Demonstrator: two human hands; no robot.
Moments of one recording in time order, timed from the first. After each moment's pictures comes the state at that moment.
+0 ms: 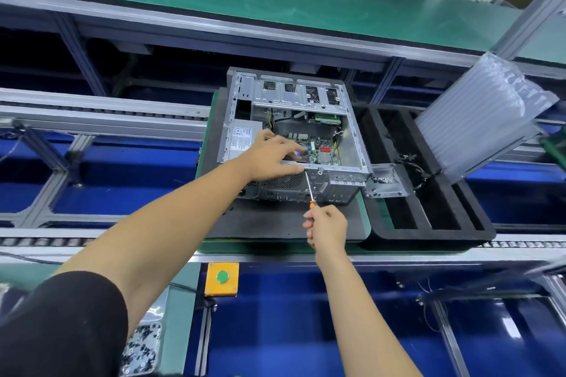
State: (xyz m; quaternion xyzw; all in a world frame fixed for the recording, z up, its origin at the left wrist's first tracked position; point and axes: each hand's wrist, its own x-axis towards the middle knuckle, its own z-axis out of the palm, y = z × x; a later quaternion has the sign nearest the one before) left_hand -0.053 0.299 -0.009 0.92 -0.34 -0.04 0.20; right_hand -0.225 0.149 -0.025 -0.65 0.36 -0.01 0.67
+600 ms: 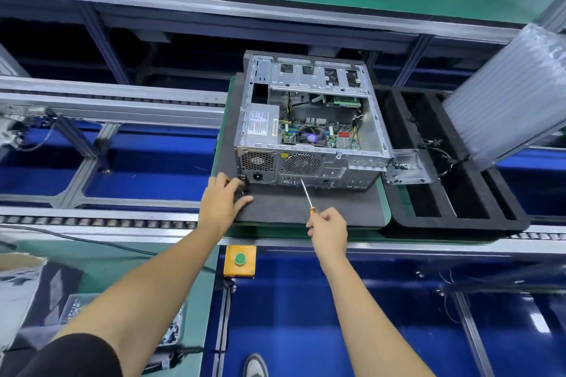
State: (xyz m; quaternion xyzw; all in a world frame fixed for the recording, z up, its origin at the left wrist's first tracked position) left_hand -0.165 0.398 -0.124 0.98 -0.04 0.04 0.17; right_hand -0.242 0.163 -0.083 -0.76 0.34 0.04 0.56
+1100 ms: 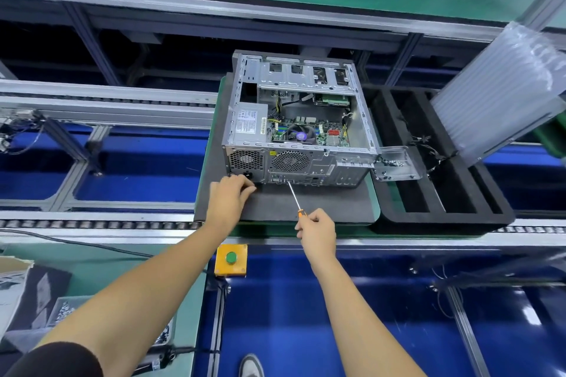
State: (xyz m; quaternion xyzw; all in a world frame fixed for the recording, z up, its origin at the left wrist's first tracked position) left_hand -0.164 0.359 -0.116 0.96 -0.05 0.05 0.26; right_hand -0.254 0.161 -0.079 -0.75 0.32 0.06 0.58
